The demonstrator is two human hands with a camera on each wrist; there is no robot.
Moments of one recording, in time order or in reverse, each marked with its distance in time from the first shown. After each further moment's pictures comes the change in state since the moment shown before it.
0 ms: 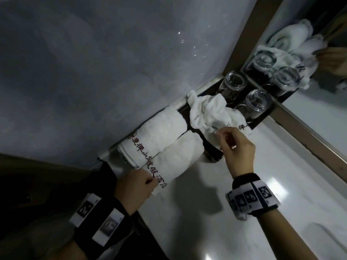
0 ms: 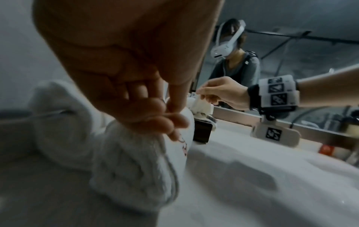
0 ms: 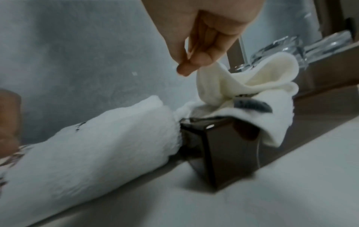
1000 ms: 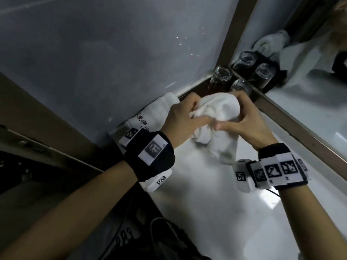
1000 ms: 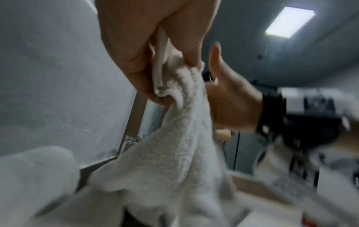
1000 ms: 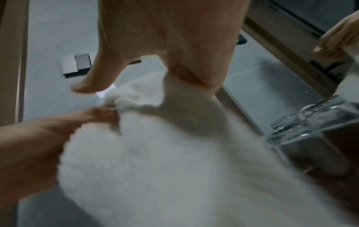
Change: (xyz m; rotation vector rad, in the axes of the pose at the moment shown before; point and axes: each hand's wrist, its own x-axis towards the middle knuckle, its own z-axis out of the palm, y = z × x) left_hand -0.027 0.125 -0.027 -0.555 0.289 0.540; right_hand -0.011 -0.079 -0.097 0.428 -0.489 -0.006
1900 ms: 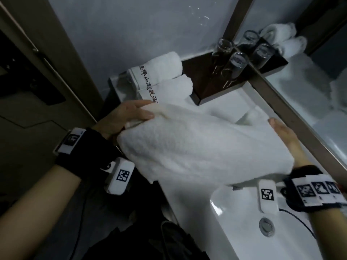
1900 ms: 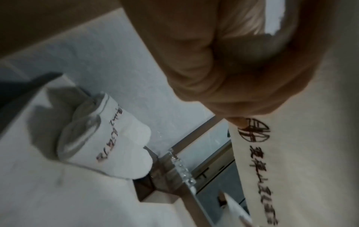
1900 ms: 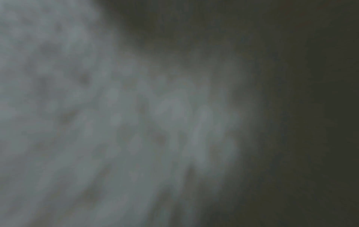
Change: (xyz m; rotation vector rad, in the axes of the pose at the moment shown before) left_hand -0.175 -0.032 -0.029 -0.705 -0.165 -0.384; right_hand -0.164 0.045 -0.081 -0.049 0.213 0.299
